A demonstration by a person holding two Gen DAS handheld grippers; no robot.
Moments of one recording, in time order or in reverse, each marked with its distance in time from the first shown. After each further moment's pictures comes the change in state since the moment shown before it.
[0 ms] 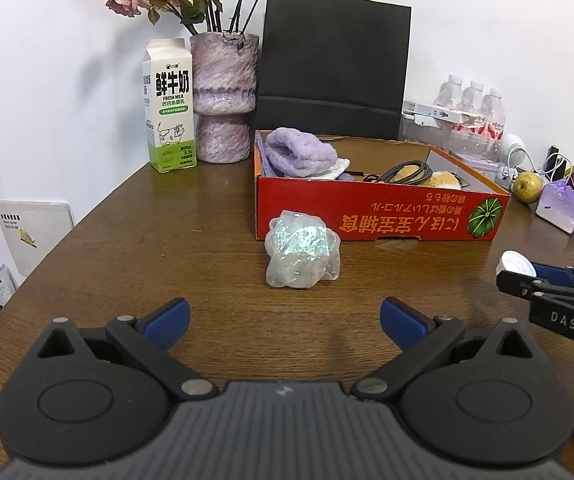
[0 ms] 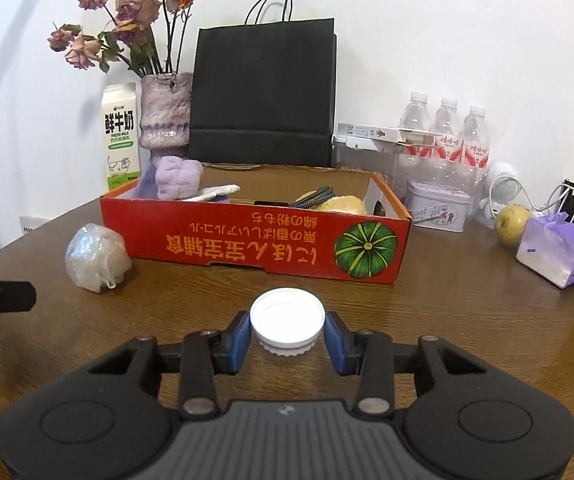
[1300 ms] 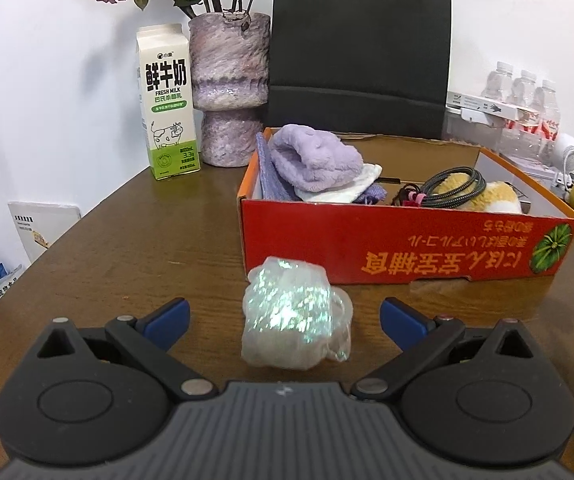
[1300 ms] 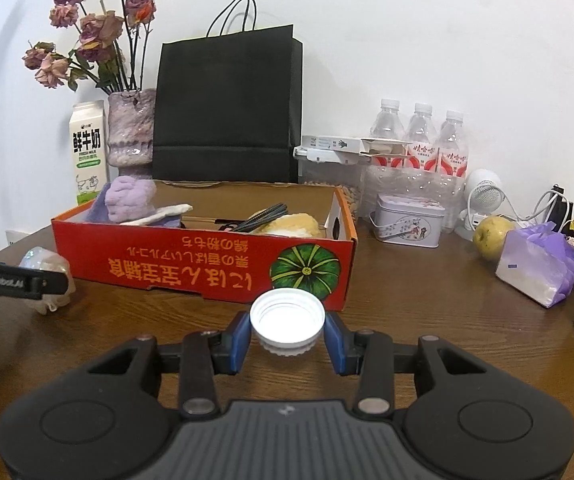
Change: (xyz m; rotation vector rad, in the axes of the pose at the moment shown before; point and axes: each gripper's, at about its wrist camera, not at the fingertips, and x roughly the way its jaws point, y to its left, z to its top) left arm 0.092 -0.028 0.034 -0.021 0.016 0.122; right arm 0.021 -0.055 0.011 0.007 -0.040 -0.015
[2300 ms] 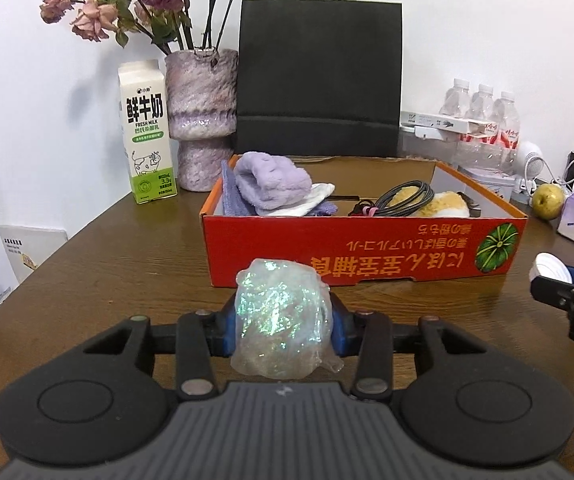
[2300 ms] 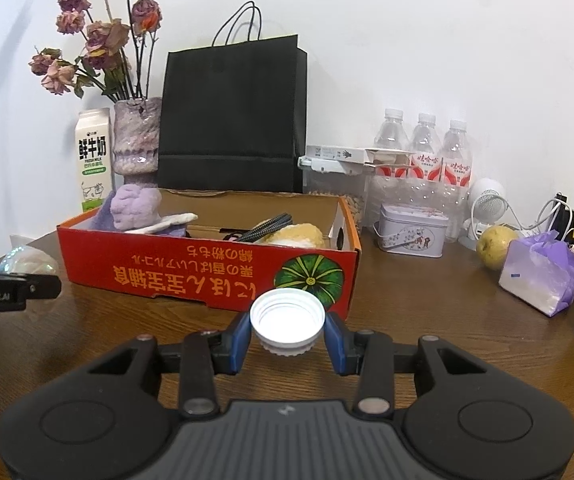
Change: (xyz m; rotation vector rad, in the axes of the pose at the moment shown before) left arm -0.046 -0.024 -0.015 0.034 -0.087 -0.050; right arm -0.004 0.004 0.000 -0.012 -0.034 0.012
